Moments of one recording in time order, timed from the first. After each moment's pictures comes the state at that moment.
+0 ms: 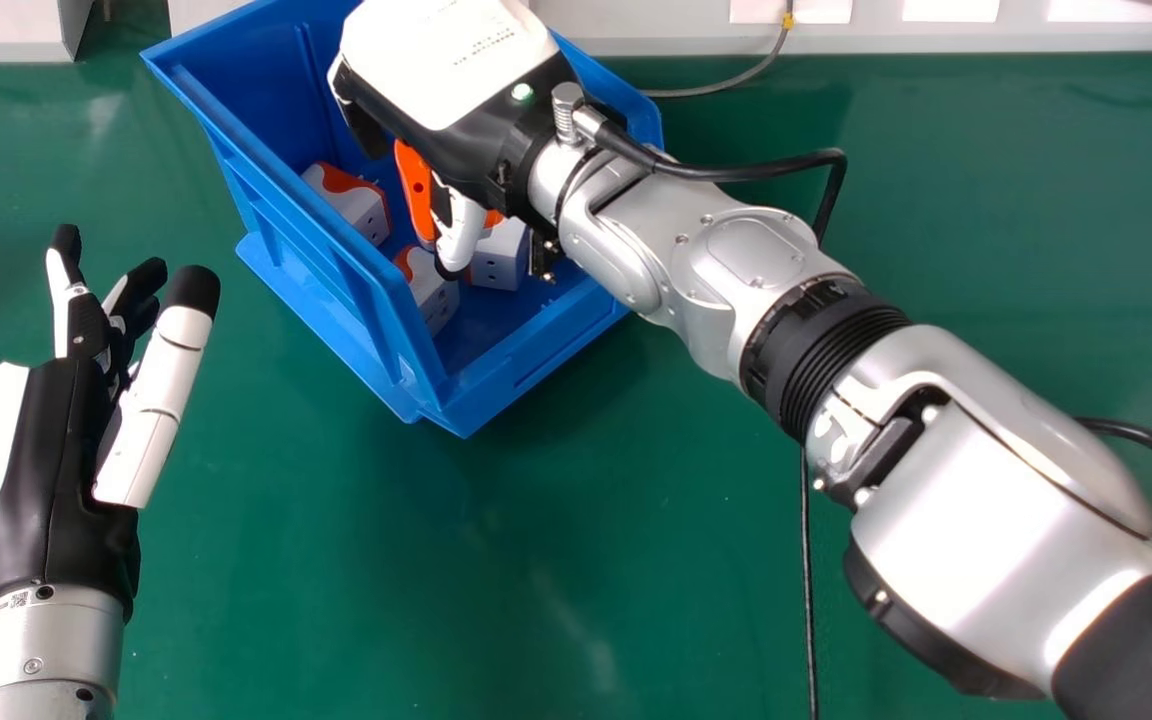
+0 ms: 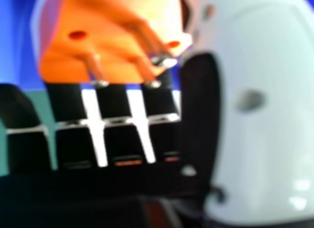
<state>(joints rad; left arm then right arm) 0.30 0.15 0.25 -0.46 0.01 0.18 -0.05 -1.29 0.07 0.72 1.28 -0.91 -0.18 -0.31</state>
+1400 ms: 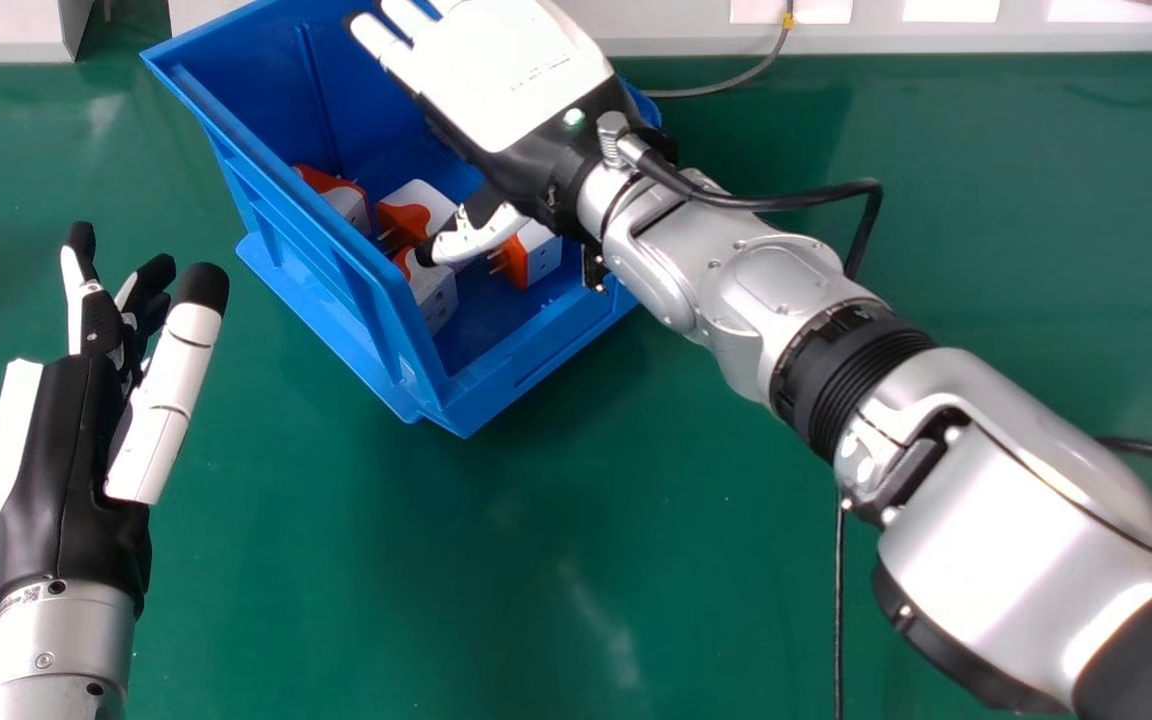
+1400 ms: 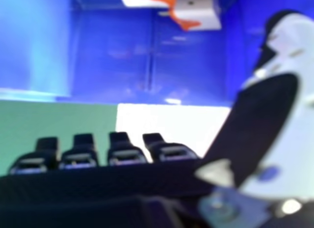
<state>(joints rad) 0.28 0.15 0.25 -0.44 0.02 0.18 -0.05 -1.19 0.00 0.72 1.20 -0.90 -0.11 -0.32</state>
